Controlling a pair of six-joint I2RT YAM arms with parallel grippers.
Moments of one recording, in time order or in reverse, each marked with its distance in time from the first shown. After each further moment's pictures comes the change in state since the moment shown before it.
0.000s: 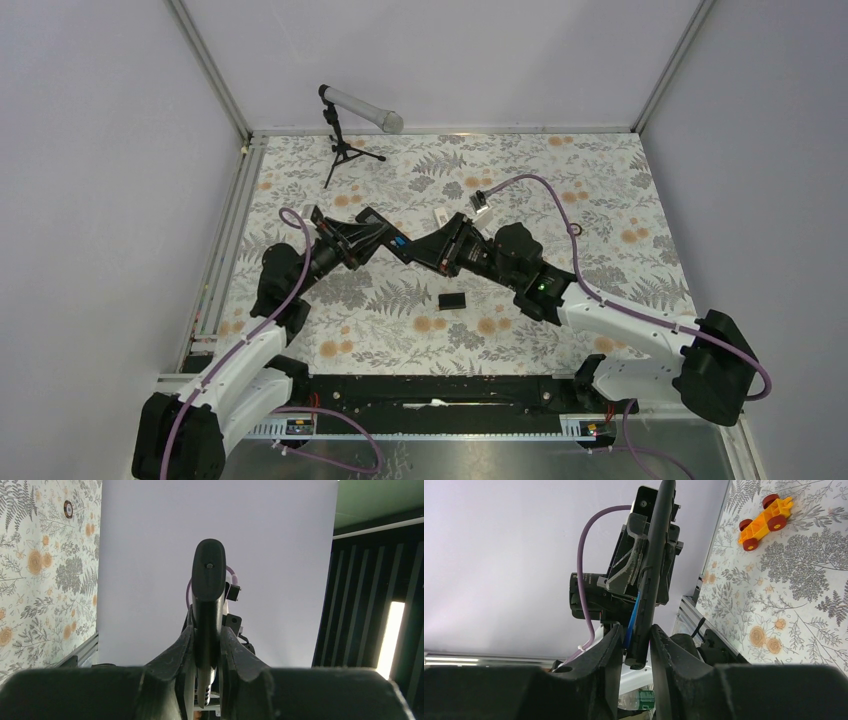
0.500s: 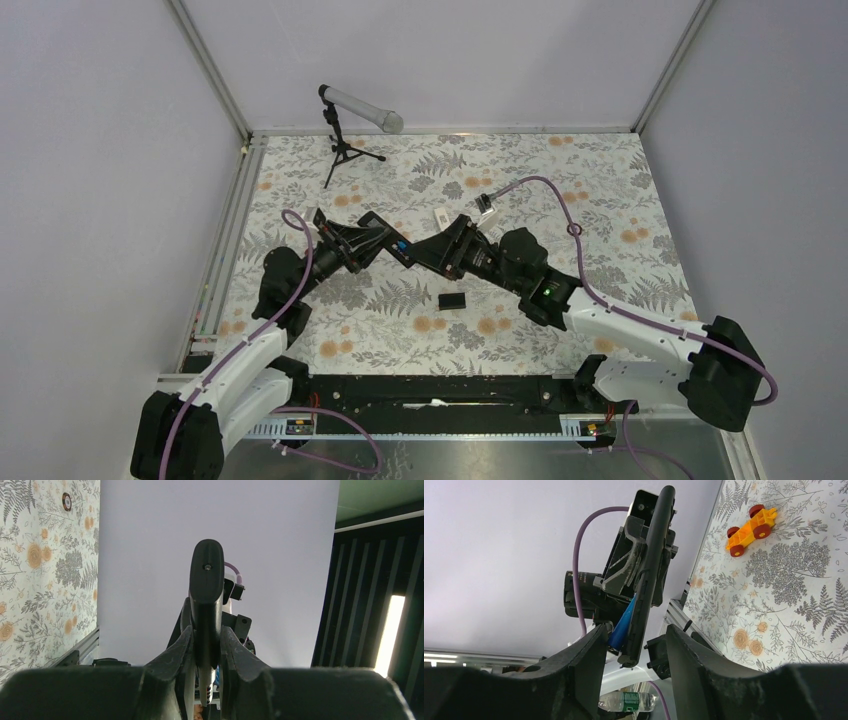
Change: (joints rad) left arm -0.009 -0.001 -0.023 0.034 0.004 -0.001; right arm 0.006 -0.048 -0.034 -0.006 0.032 -0.065
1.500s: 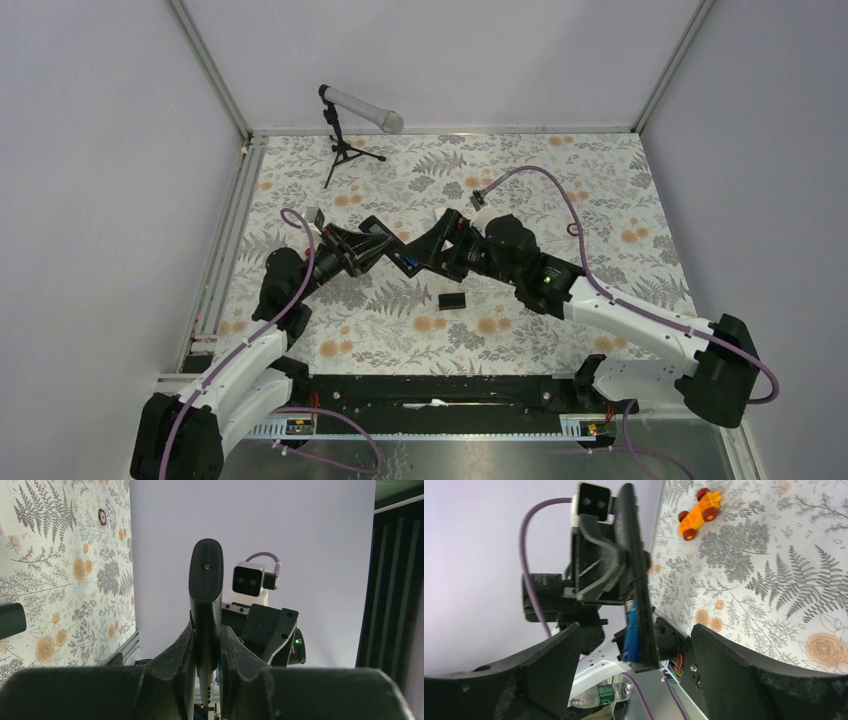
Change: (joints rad) left arm -0.002 -0.013 -0.013 -0.056 0.008 0.188; right arm 0.000 0.051 0.160 -0.359 0.014 -0.071
